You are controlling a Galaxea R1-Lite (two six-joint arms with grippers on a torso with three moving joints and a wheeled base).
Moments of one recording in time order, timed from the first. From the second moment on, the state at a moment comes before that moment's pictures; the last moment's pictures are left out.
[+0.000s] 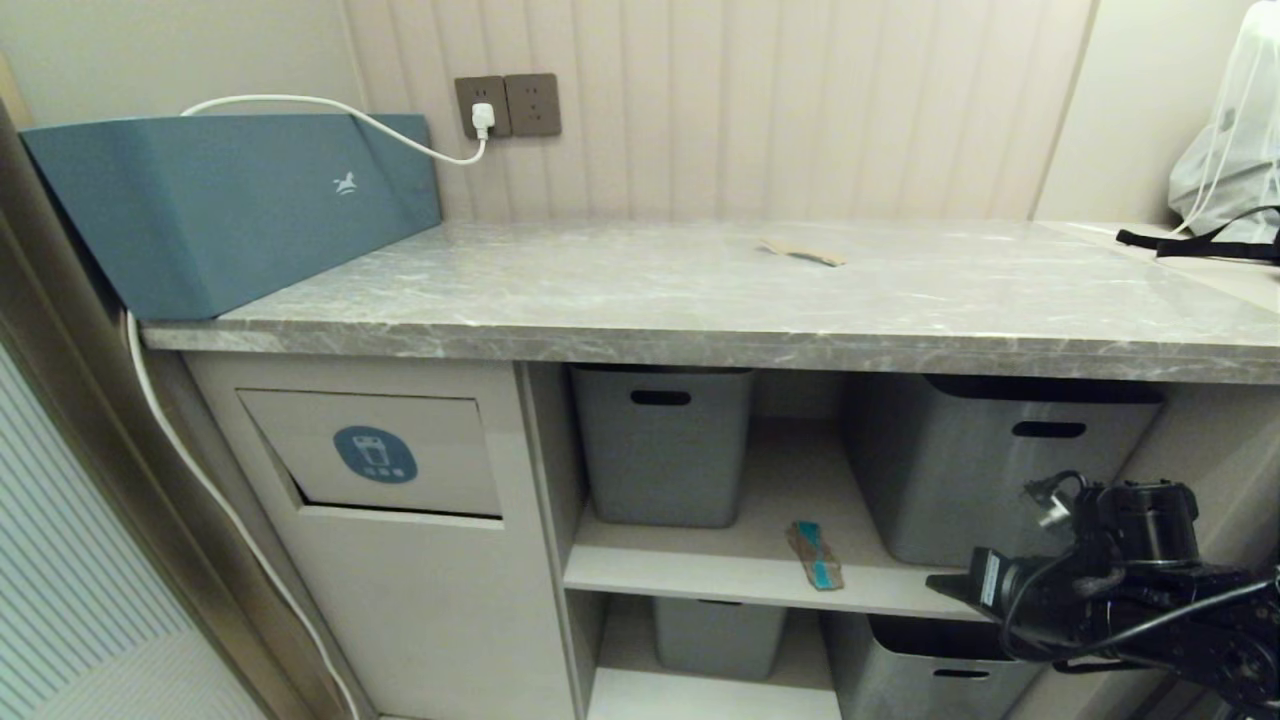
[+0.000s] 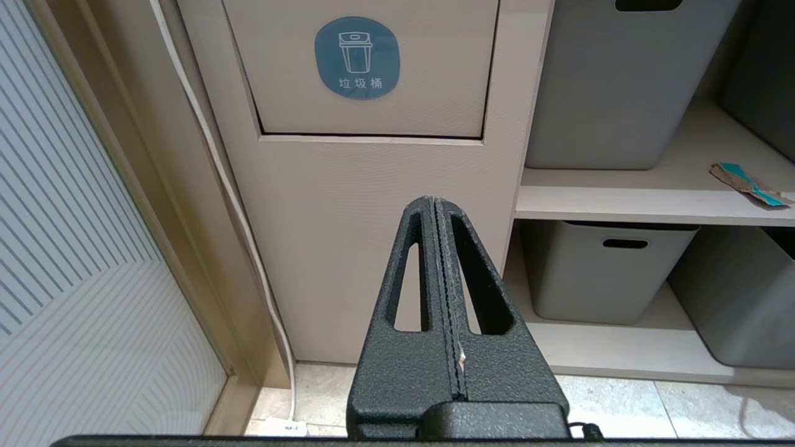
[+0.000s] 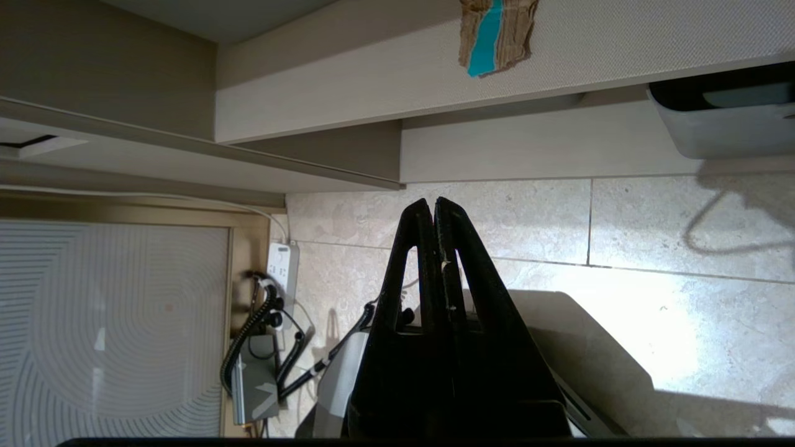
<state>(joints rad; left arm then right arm) 0.00 0.00 0.00 0.00 0.00 0.03 0.04 1.90 -0.38 -0.82 0.36 0.52</state>
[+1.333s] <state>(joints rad) 0.00 0.00 0.00 0.00 0.00 0.02 -0.01 1.81 -0.28 -0.83 0.36 0.59</state>
